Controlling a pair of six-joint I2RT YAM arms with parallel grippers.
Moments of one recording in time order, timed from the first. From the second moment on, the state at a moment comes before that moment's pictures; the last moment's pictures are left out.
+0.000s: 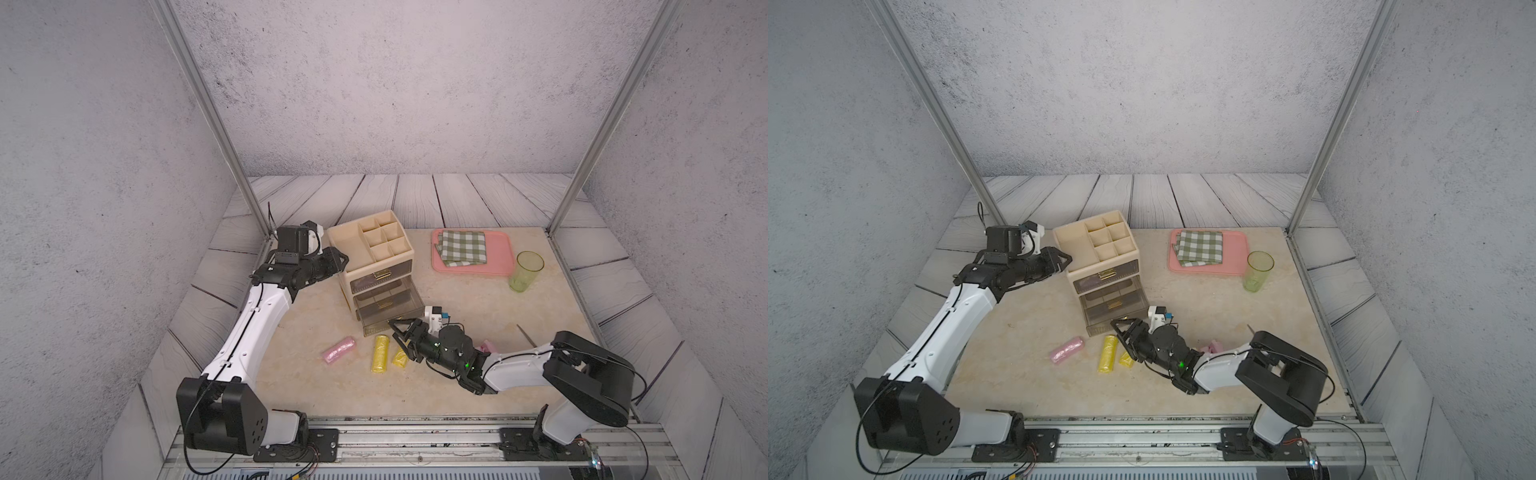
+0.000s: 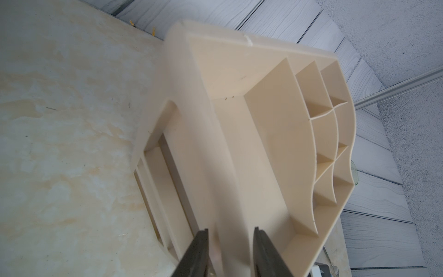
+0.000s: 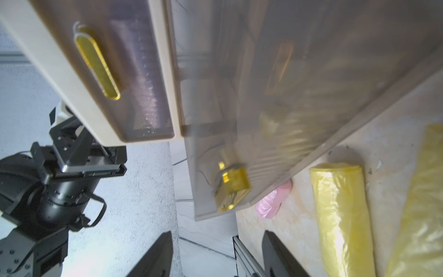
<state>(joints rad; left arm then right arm) -0.14 1.36 1.27 -0.57 0.39 -0.49 1.01 1.55 0.53 0.84 -0.03 1.55</state>
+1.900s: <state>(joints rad) -0.10 0.96 1.07 -0.80 0.41 -0.47 0.80 1.48 0.80 -0.80 0.13 0.61</state>
